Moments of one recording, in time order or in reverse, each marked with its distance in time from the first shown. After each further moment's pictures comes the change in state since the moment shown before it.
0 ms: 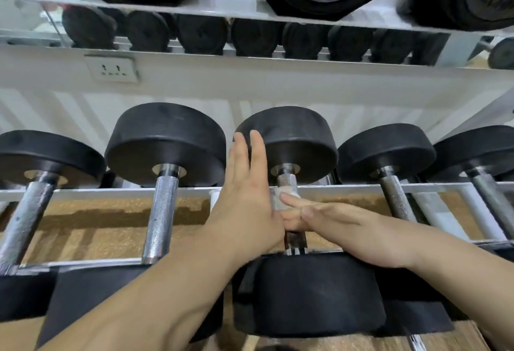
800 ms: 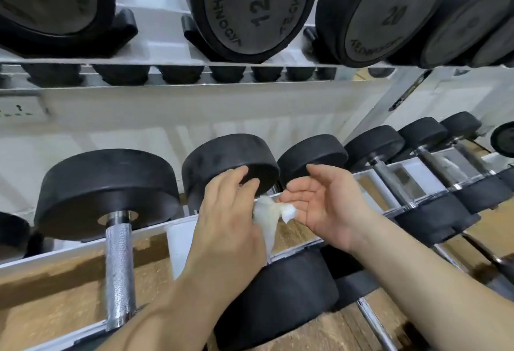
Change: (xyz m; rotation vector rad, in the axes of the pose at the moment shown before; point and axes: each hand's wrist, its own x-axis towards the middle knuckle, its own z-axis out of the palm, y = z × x) left_hand -0.008 0.009 0.008 0.002 0.291 0.424; right_hand -0.043 -0.033 -0.003 1.193 0.825 0.244
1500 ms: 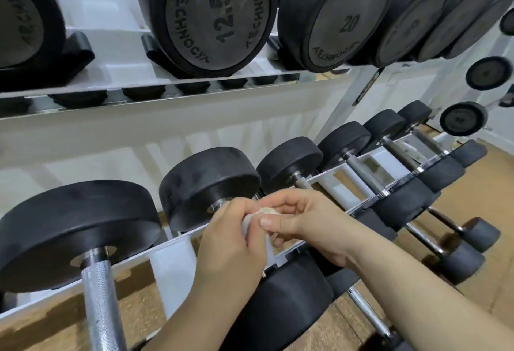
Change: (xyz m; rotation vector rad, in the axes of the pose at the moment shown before) left_hand 0.014 0.017 -0.004 -0.388 -0.135 -0.263; right_hand -0.019 0.015 -0.002 -0.507 -0.103 -0.239
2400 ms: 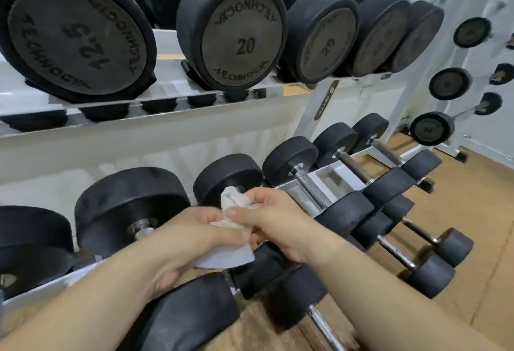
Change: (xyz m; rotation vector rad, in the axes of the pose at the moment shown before) left_hand 0.041 0.082 0.058 -0.320 -0.642 -0.544; right_hand -0.010 0.006 -0.099 0.107 0.058 0.012
